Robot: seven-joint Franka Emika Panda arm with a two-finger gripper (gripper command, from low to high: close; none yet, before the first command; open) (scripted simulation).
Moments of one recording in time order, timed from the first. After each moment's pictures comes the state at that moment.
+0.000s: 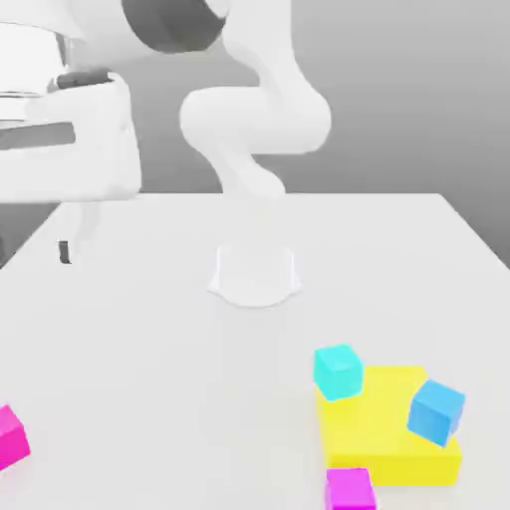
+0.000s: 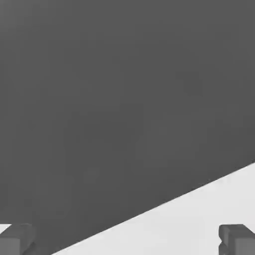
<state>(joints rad) -0.12 -0.05 -0.30 -2.30 0.21 2.51 0.73</state>
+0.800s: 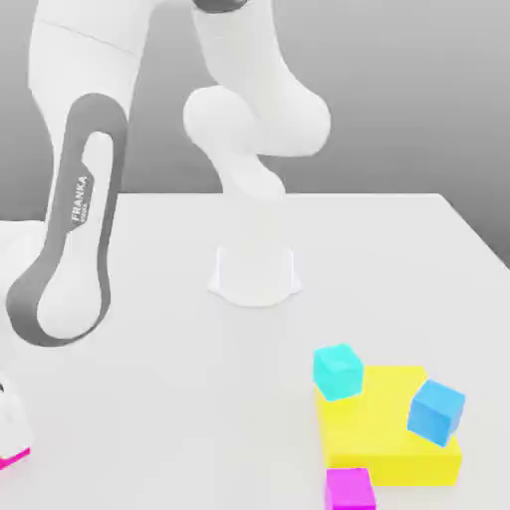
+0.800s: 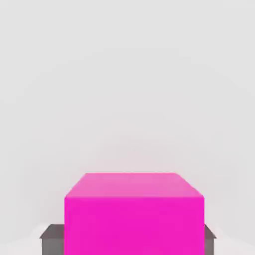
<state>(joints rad) -0.32 0.50 -0.31 -2.27 0.37 2.73 0.66</state>
